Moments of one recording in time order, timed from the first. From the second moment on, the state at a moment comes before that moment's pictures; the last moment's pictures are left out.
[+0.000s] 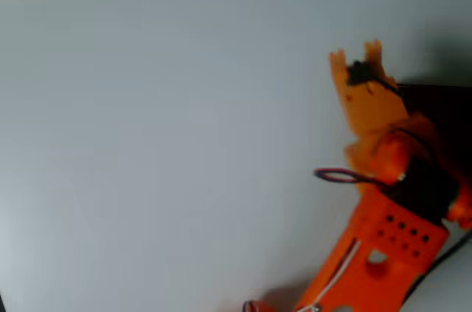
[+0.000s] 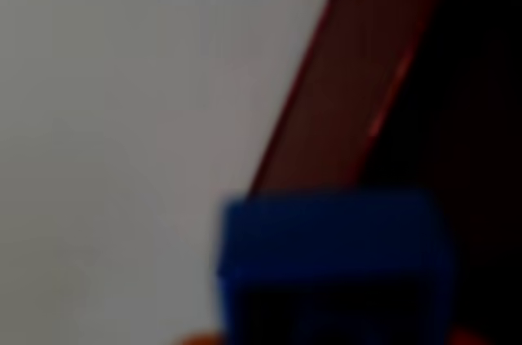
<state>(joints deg) 31.2 92.9 78.6 91.6 35.6</state>
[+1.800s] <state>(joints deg) -26.2 190.4 164.5 79.5 1.3</state>
